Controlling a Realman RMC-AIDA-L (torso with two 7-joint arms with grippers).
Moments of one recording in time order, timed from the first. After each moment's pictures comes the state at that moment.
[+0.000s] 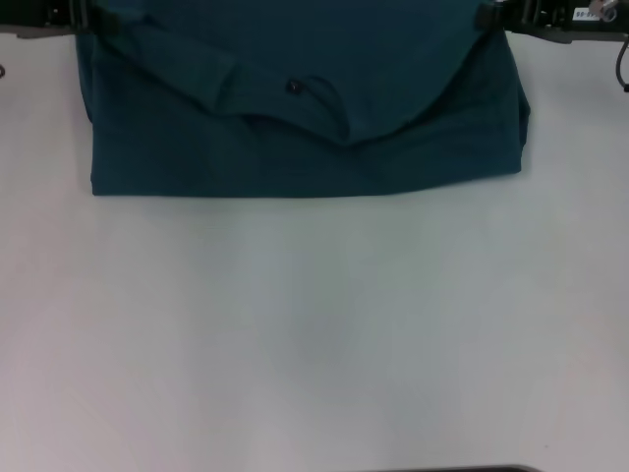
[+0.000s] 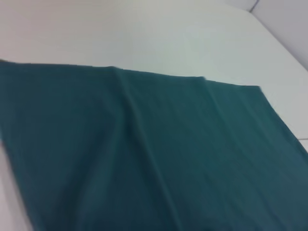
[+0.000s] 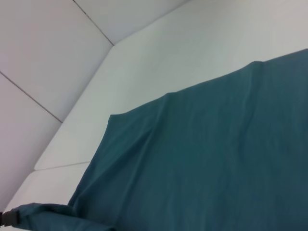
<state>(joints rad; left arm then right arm) -0.84 -1.92 -2.57 -0.56 -0.72 1.14 -2.23 0.79 1.97 -0.34 -0.48 -2.33 -1.20 2.06</state>
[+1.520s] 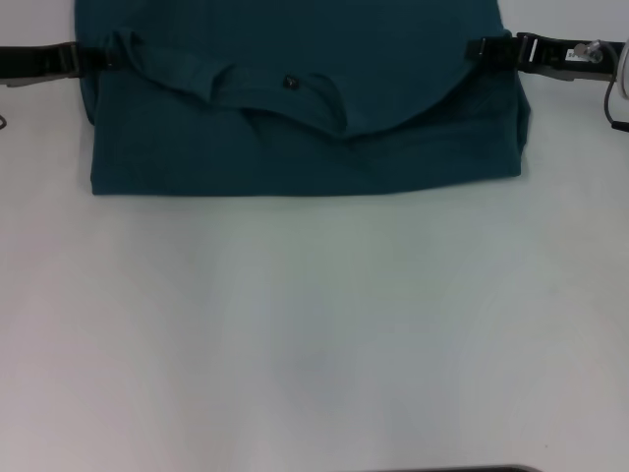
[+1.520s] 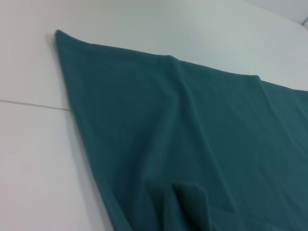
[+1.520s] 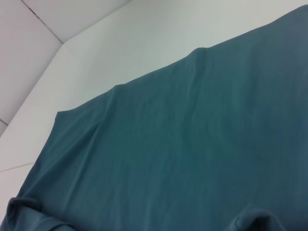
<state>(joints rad) -0.74 -1.99 -2.55 -0.57 -0.77 0.97 -2.21 0.75 2.01 -0.35 -0.44 -2.33 -1.03 2.03</state>
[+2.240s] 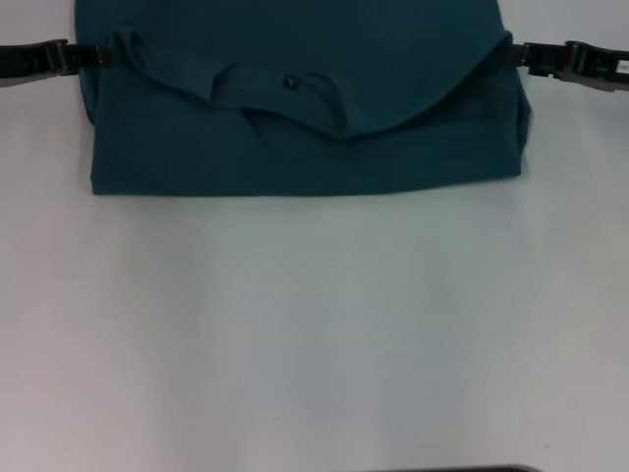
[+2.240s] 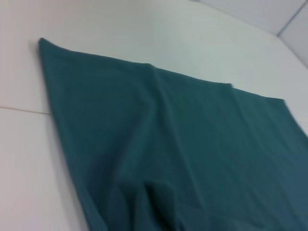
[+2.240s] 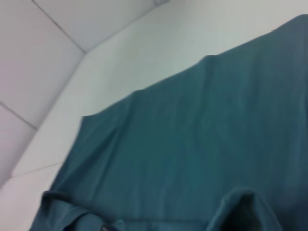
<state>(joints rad) -0.67 -2.04 -2.55 -0.77 -0.79 1.13 -2.24 0.64 2.00 -0.35 -0.55 -2.27 -1.23 2.02</state>
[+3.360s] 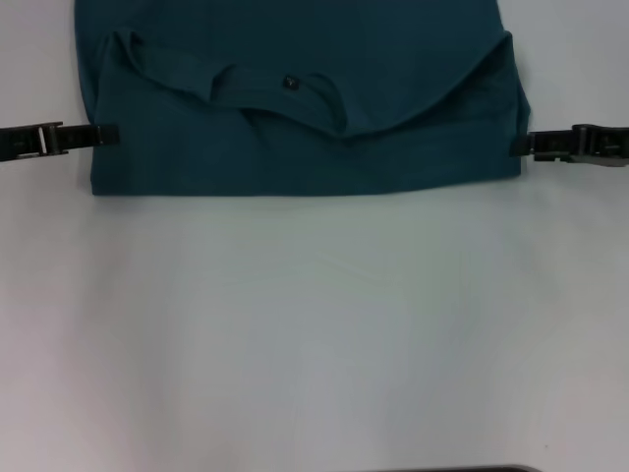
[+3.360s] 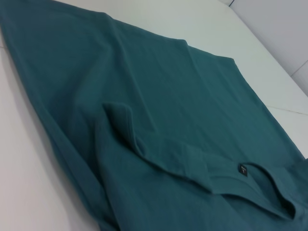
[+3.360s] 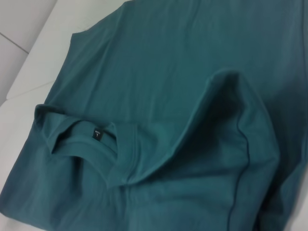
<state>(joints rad) -0.50 -2.07 -2.56 -0.88 -0.86 1.37 -2.13 0.56 1.97 -0.51 -0.60 -2.33 -1.36 2.12</state>
